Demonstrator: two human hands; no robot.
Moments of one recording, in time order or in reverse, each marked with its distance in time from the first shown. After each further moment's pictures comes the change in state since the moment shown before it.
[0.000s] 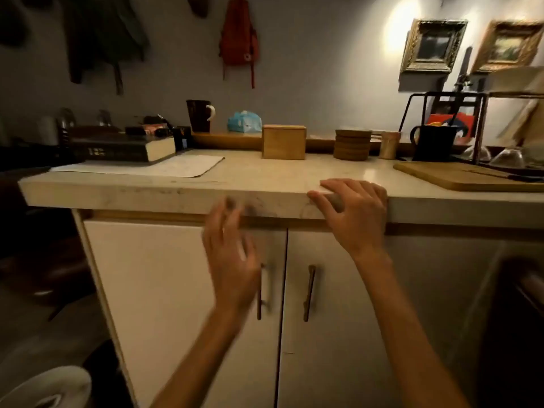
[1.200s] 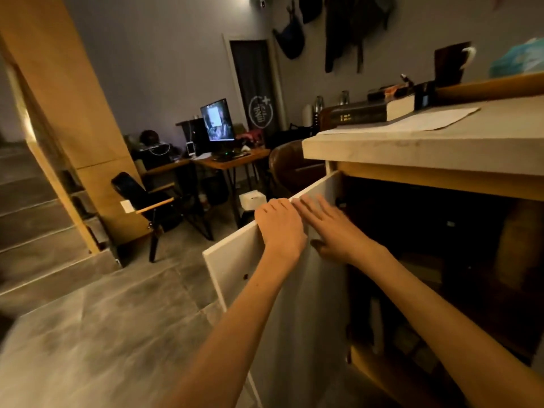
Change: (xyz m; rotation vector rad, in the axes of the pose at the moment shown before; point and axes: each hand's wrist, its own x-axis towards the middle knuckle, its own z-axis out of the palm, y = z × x) left_hand -0.003 -0.036 -0.236 1.588 -0.301 -0.571; right_hand -0.102 -0.300 0.137 0.569 -0.821 -0.709
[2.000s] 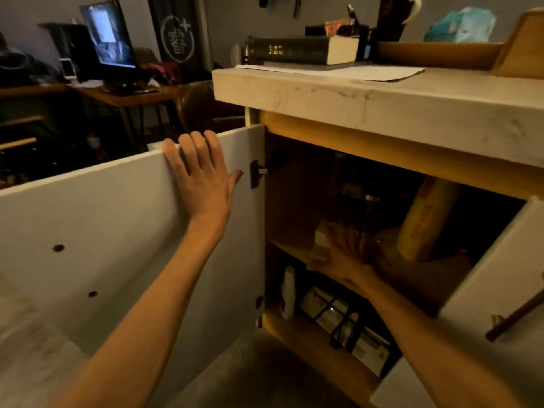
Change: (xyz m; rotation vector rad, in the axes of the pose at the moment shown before) left_hand 0.092 0.066 0.118 0.090 0.626 -0.097; right_hand -0.093 0.237 0.146 -0.052 -0.381 0.678
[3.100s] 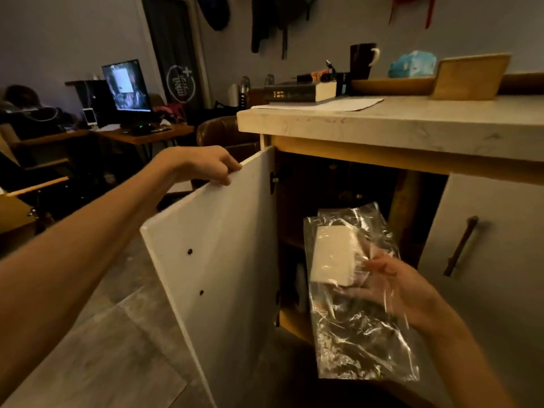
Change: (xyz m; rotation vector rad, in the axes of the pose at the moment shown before) left_hand 0.087 -0.128 -0.120 -0.817 -1.223 0.405; right_hand -0.271 -0.038 -0.083 1.972 -0.269 -0.130
